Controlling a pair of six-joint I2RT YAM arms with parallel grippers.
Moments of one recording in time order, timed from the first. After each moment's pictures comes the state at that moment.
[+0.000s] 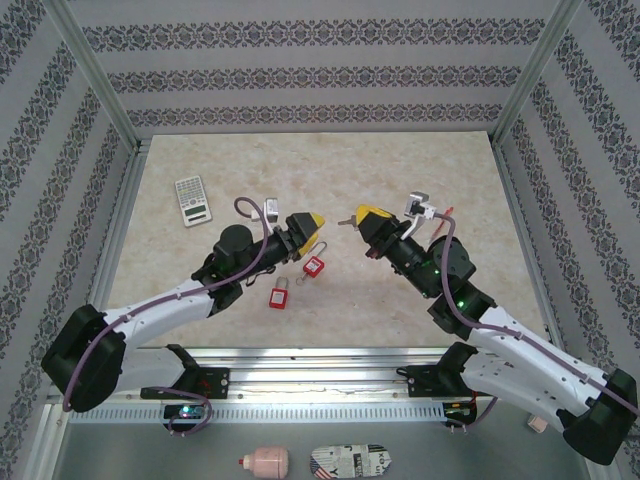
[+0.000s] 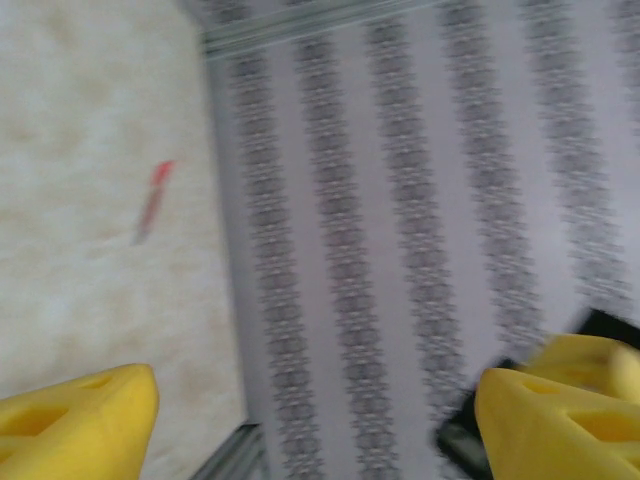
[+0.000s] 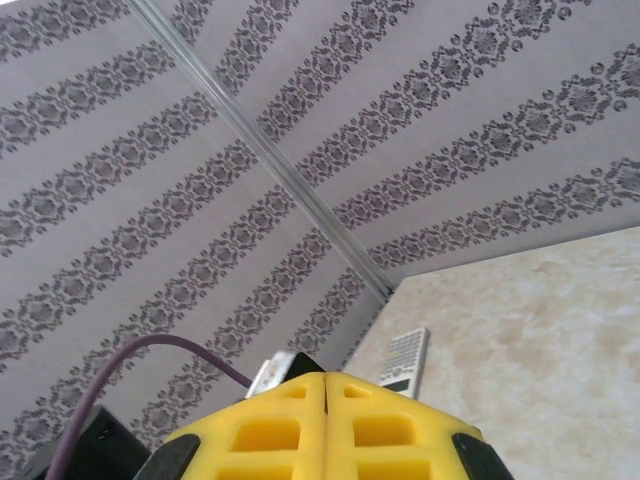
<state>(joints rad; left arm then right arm) -0.67 1.22 0.60 0.64 0.29 -1.34 0.75 0.80 0.60 0.37 0.04 0.72</state>
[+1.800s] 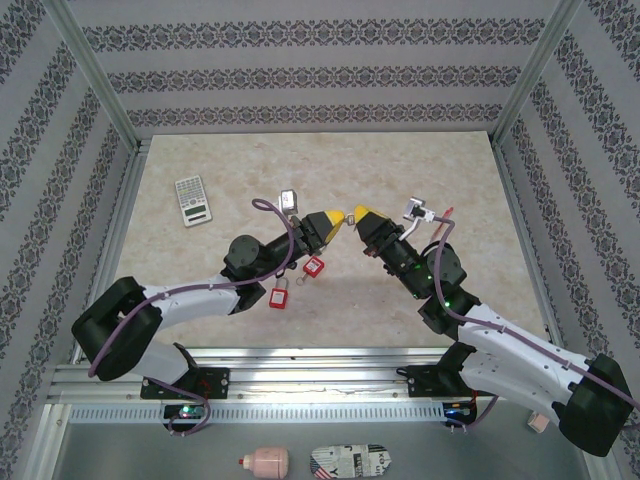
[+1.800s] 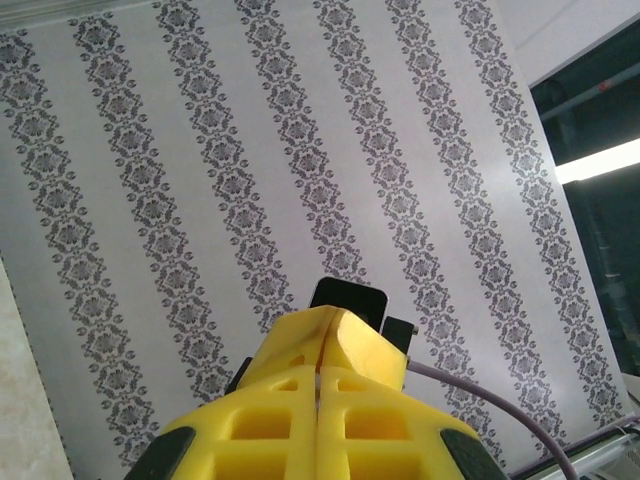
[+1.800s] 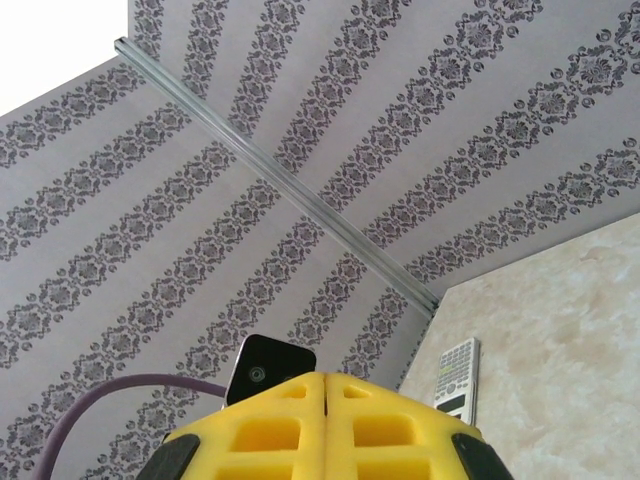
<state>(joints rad) -0.78 1.43 0.65 1.14 0.26 -1.45 0.75 0.86 0.49 0.60 0.07 0.89</state>
